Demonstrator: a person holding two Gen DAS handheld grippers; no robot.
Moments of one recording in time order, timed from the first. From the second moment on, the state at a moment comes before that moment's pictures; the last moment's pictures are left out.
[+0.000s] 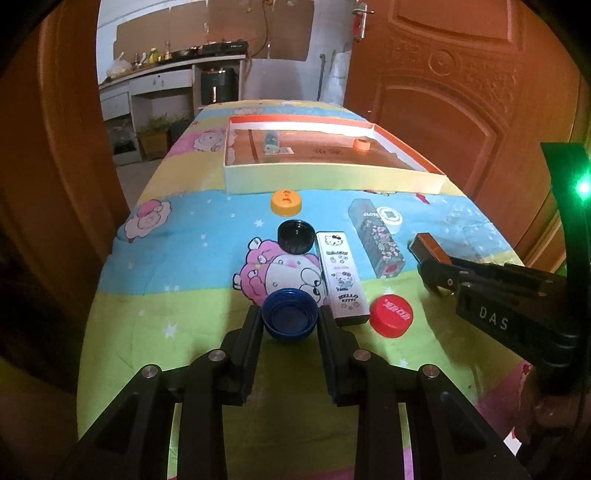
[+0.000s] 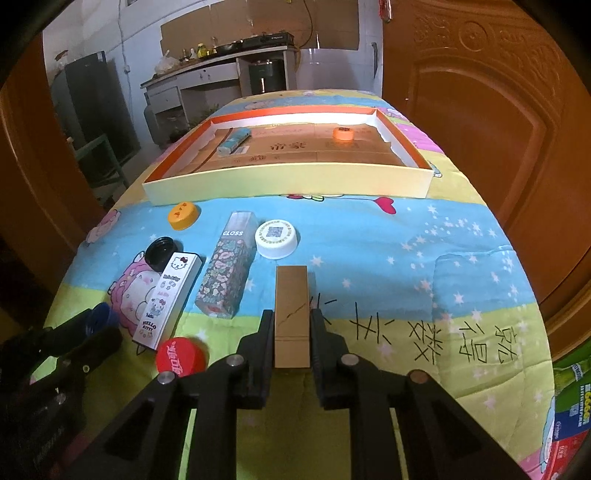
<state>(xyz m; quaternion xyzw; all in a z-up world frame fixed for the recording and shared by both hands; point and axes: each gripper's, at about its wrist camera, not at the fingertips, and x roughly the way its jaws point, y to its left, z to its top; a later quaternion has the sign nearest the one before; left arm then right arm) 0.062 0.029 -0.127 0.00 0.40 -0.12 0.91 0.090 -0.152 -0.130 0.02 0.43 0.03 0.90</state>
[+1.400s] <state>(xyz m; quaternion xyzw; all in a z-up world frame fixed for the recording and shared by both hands) 0.161 -0.037 -0.037 0.03 0.35 -0.17 0.92 0.153 -0.197 -0.048 -0.03 0.36 0.08 0.93</state>
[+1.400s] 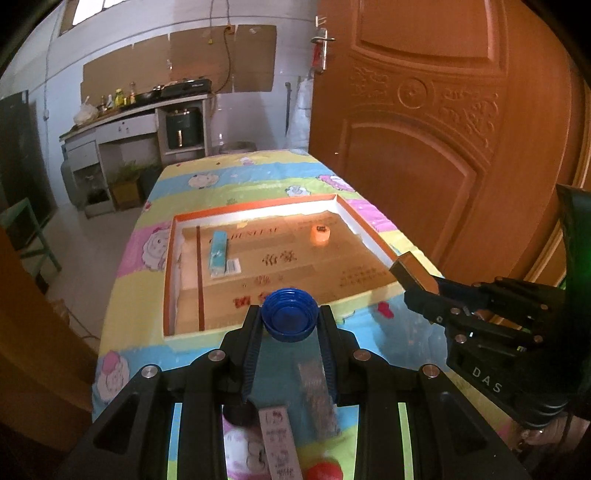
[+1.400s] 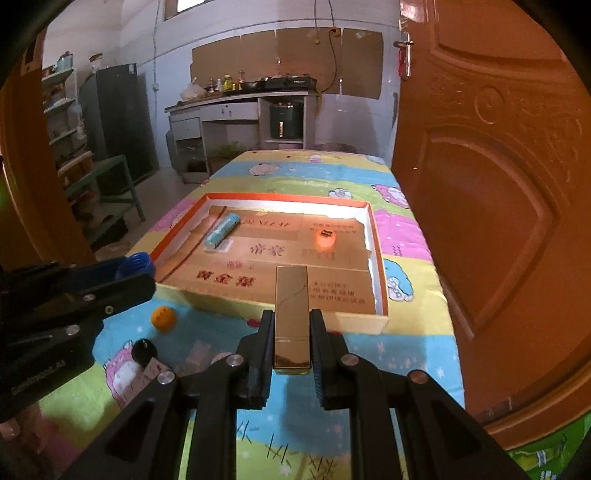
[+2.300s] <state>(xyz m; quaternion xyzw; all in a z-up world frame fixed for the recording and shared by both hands) 0.295 -0.059 -0.040 0.04 0.39 -0.16 0.91 0.268 -0.234 -0.029 -0.03 0.38 0.11 0.92</state>
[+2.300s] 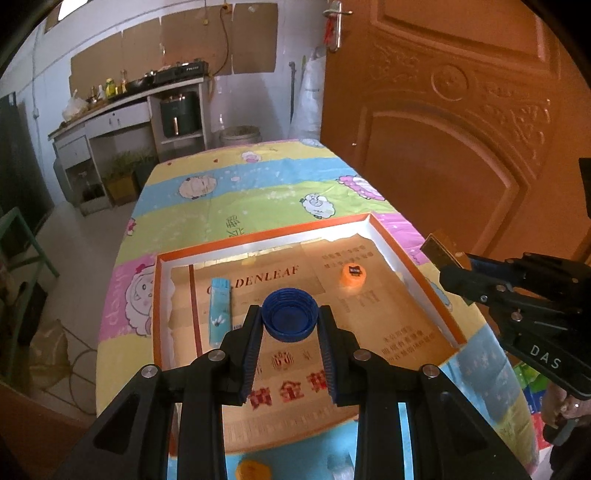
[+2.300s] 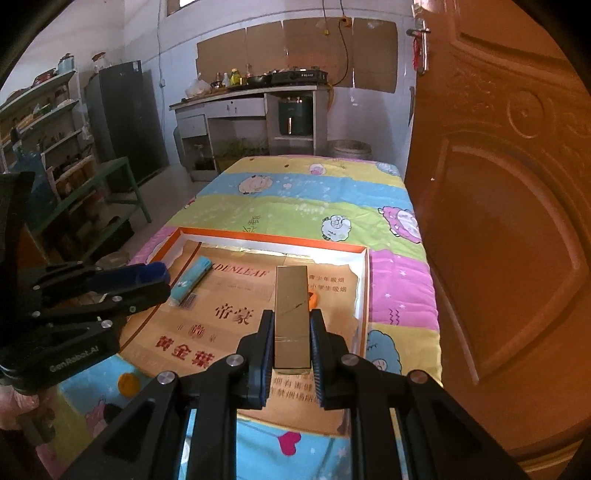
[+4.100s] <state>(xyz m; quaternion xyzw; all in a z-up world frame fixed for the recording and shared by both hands) 0.415 -0.062 -0.125 -0.01 0.50 -0.15 0.85 0.392 -0.248 -0.123 0.00 0.49 0.06 0.87</state>
